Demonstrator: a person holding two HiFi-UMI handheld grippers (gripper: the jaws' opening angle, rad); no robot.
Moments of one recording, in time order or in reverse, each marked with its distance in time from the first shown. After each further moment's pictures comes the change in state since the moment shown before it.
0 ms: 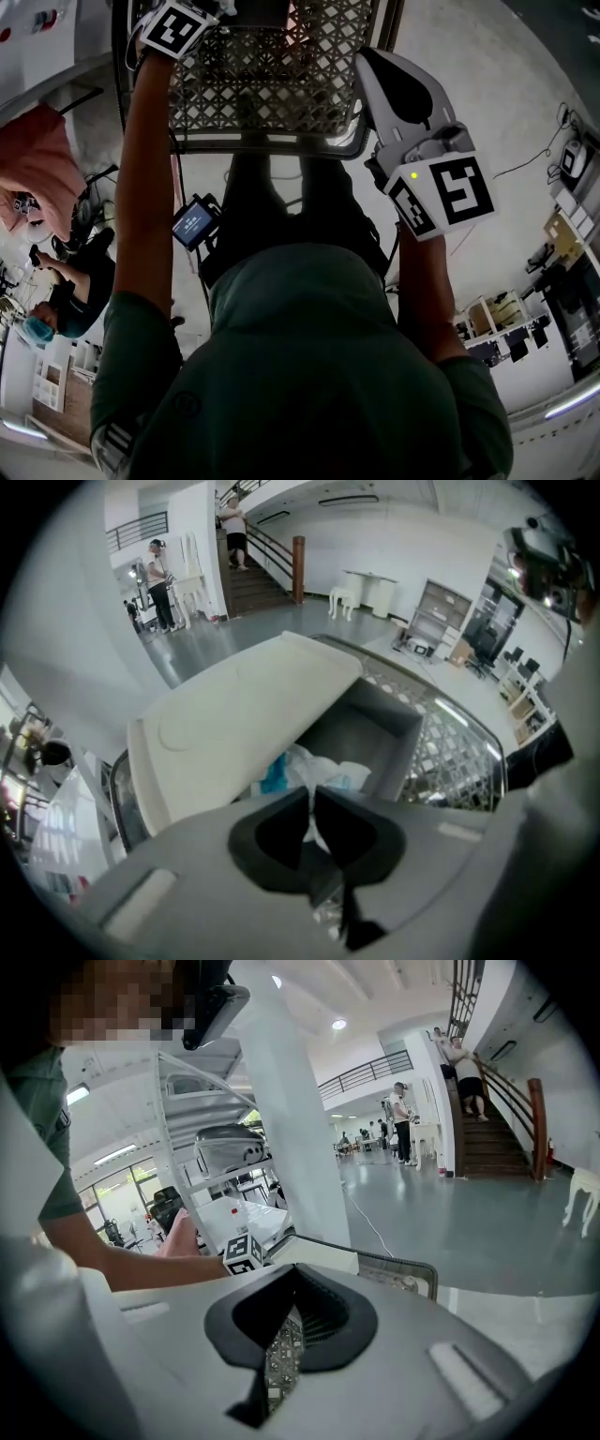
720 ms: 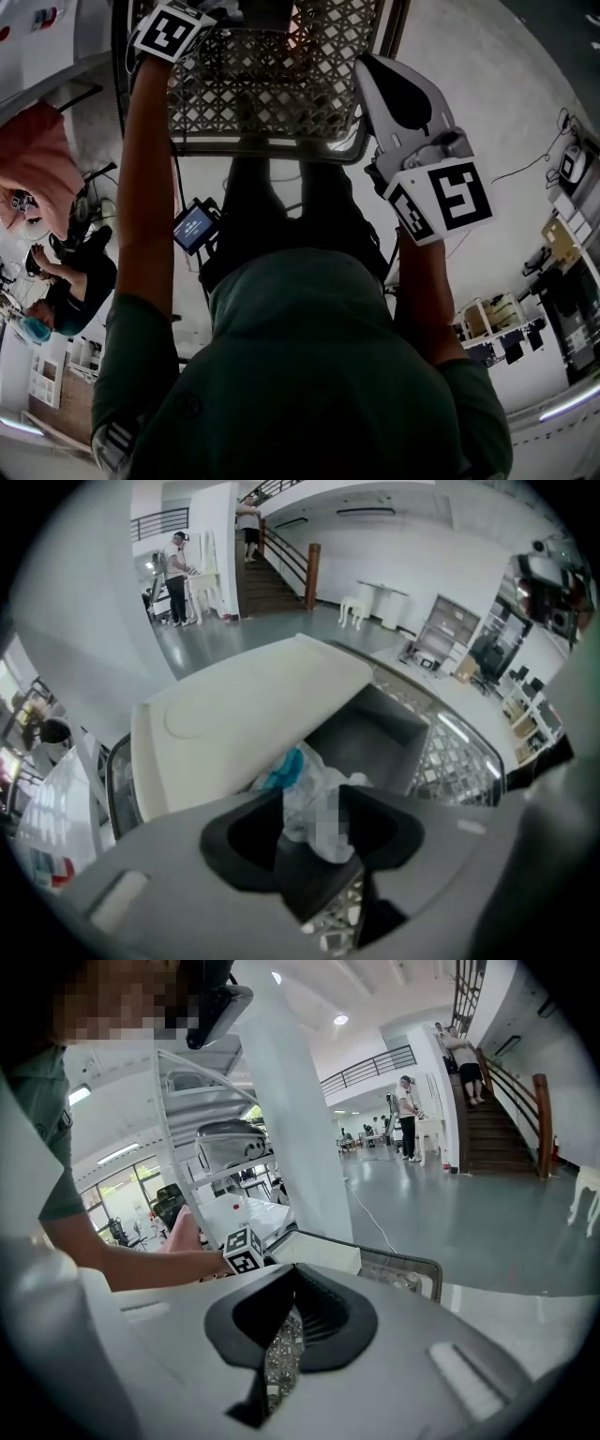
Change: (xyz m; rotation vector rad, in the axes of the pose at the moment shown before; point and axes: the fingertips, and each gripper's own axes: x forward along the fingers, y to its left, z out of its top) left arm 0.000 0.006 0.000 -0.089 -0.039 -0.013; right arm 0.011 -0.004 -0.006 -0.002 0.024 0.024
